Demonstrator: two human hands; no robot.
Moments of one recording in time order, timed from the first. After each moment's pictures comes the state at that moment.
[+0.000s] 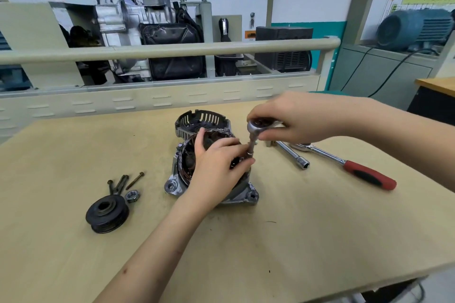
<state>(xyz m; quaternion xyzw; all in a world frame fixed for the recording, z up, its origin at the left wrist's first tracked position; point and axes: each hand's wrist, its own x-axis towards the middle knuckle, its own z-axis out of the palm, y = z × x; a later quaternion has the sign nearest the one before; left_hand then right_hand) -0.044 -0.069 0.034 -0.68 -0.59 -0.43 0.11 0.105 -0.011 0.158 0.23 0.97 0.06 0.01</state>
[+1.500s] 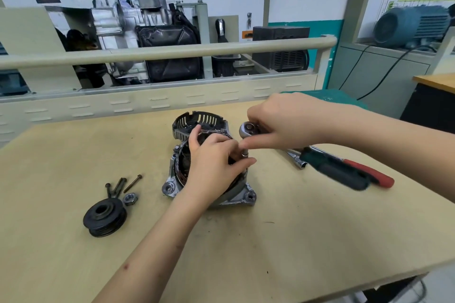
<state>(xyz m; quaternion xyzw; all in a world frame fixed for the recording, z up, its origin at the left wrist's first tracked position) -0.046 -0.064 0.040 -0.67 -0.61 -0.40 0.12 0.098 -0.020 0.153 0.25 0.96 0.15 -0.02</state>
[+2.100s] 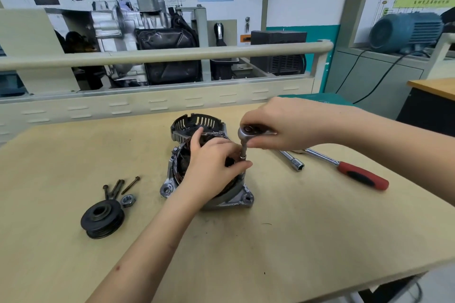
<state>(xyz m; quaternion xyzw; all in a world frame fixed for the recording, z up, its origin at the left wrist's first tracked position) -0.048 -0.062 0.045 -0.70 -0.60 -0.38 0.09 0.103 -0.017 0.155 0.22 0.97 0.08 -0.01</state>
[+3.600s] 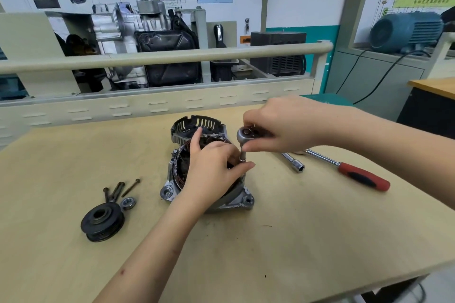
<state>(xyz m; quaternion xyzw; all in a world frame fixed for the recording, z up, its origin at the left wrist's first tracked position) -0.044 -0.064 0.045 -0.68 -0.62 -0.38 0.10 0.103 -0.017 0.156 0.23 0.96 0.14 -0.01</state>
